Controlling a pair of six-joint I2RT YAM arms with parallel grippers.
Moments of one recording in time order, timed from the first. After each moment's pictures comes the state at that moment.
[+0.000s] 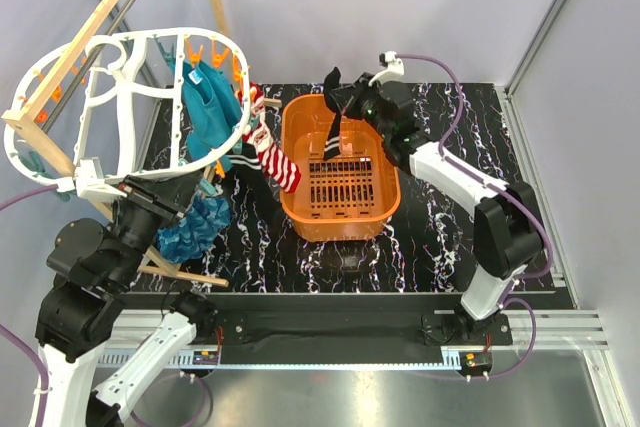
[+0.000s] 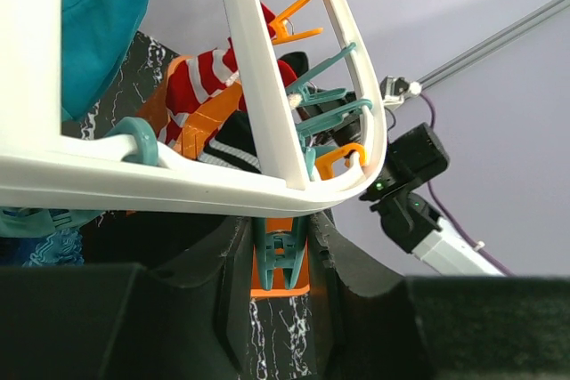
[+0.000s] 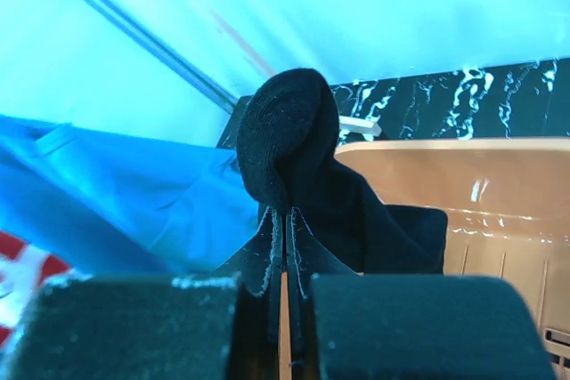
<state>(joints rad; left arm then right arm) -0.44 0.47 1.18 -0.72 -0.16 -0.86 0.51 1.73 1.37 0.32 -0.03 0.63</state>
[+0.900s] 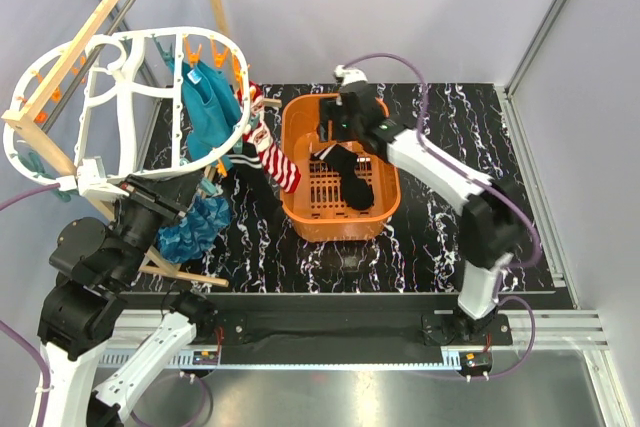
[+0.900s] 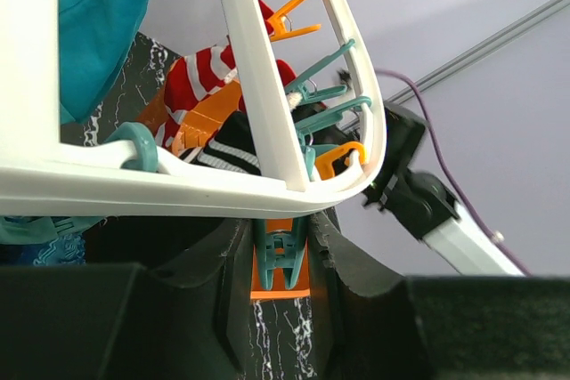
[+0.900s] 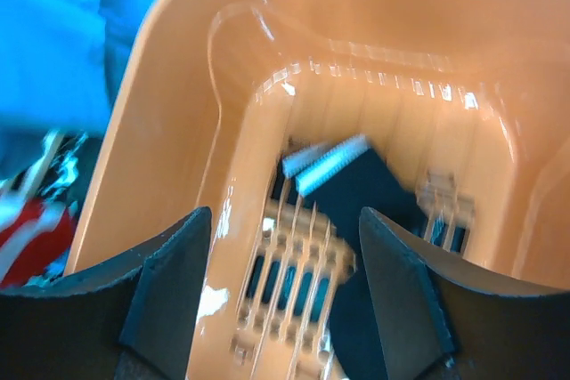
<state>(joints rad) -0.44 0.47 1.16 -0.70 -0.16 -0.84 0.63 1.79 1.55 -0.30 0.14 0.37</state>
